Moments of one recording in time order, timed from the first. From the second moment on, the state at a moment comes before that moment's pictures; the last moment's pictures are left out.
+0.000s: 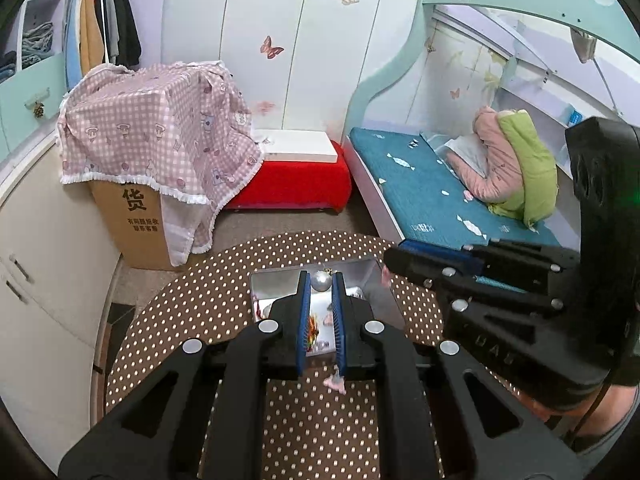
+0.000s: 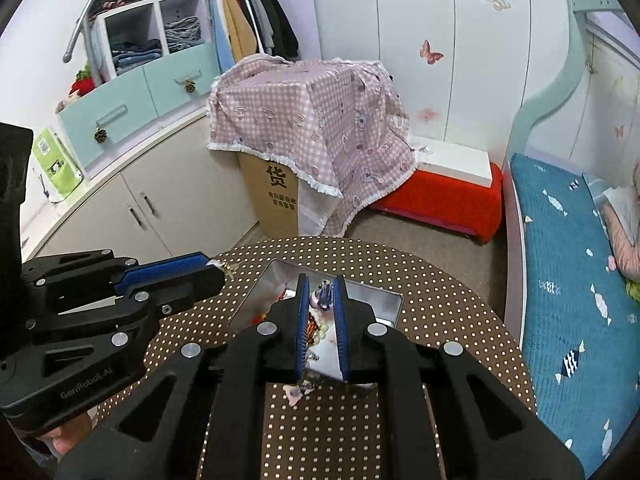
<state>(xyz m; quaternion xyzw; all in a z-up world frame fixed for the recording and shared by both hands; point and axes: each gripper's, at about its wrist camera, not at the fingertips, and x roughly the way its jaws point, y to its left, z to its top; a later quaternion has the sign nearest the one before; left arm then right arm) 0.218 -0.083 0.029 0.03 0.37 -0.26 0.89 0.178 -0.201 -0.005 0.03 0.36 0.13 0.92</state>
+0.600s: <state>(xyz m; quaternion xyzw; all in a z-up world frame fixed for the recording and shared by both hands) 0.266 -0.074 0.003 0.00 0.40 -0.21 0.89 0.200 -0.237 -0.034 0.08 0.37 0.06 0.92</state>
